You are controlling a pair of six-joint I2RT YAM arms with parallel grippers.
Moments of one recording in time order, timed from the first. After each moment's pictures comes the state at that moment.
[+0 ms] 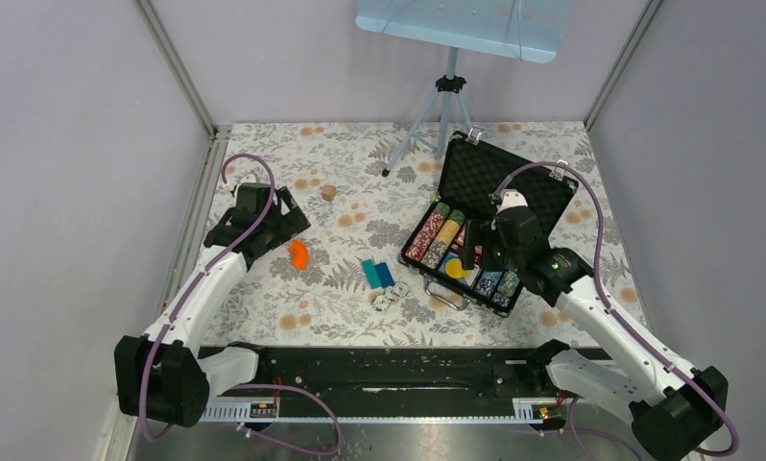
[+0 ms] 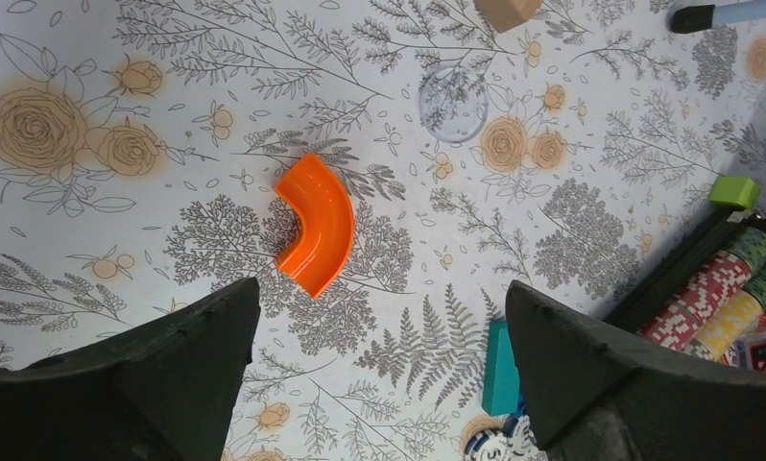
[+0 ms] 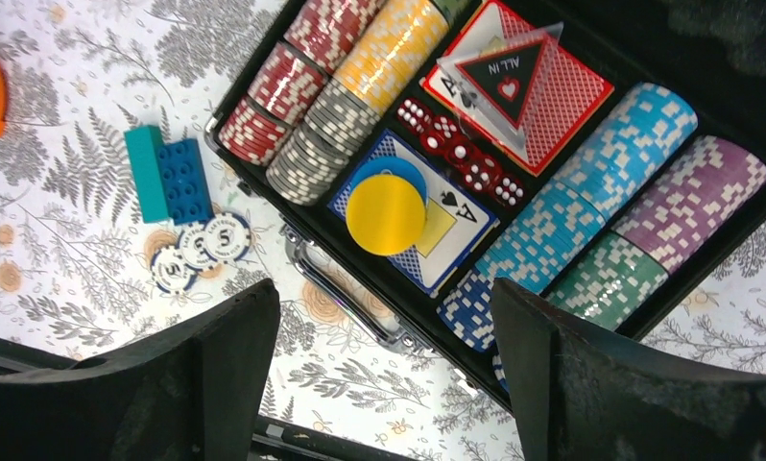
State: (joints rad) left arm -0.18 1.14 0.87 -0.54 -0.13 -0.67; right arm 0.54 0.95 0.81 -0.60 0.11 0.42
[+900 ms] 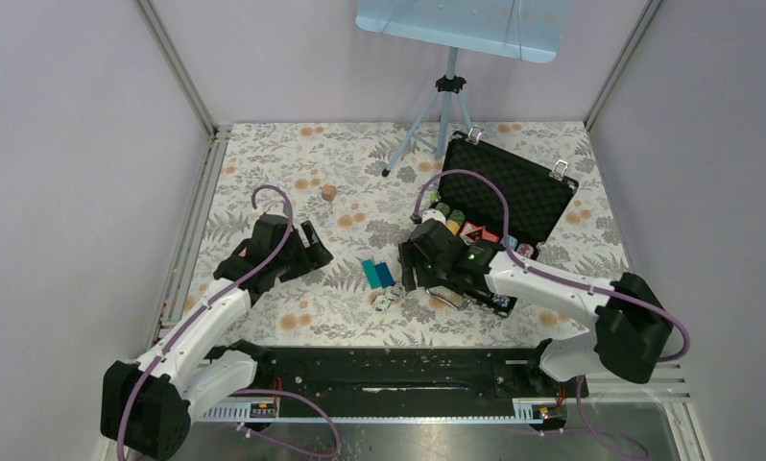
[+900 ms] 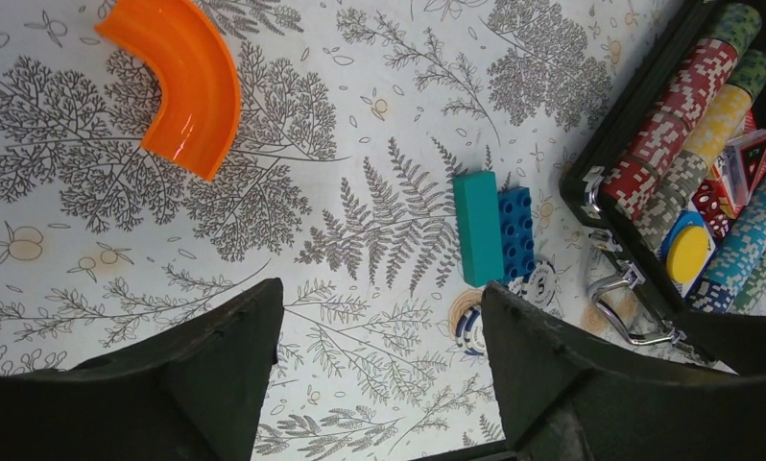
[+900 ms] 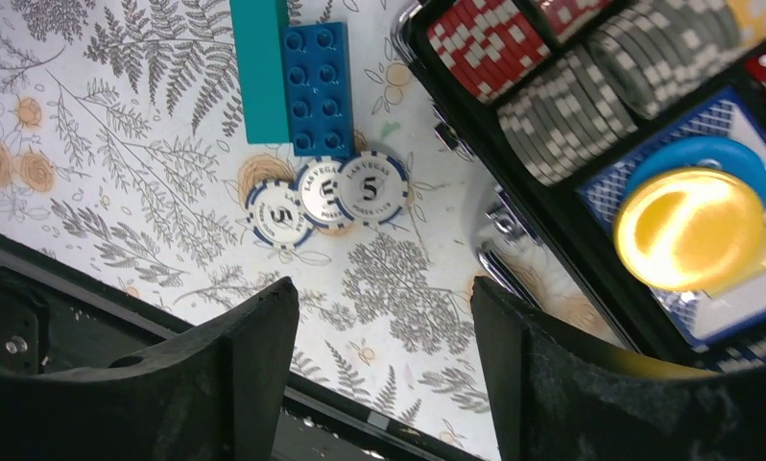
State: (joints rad) left arm -0.35 0.97 0.64 -0.47 0.03 -0.69; right arm 0.90 1.36 0.91 -0.49 0.13 0.59
